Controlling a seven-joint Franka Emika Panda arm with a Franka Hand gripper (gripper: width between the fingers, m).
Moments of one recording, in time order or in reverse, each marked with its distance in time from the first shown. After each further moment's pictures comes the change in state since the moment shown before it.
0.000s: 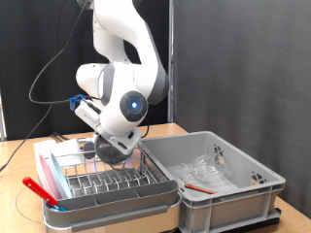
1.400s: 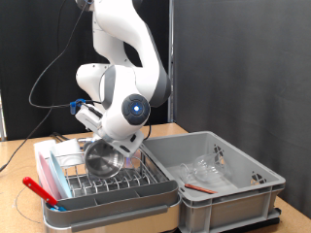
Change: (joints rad) arm 0.000 0.035 0.008 0.033 0.001 0.010 -0.022
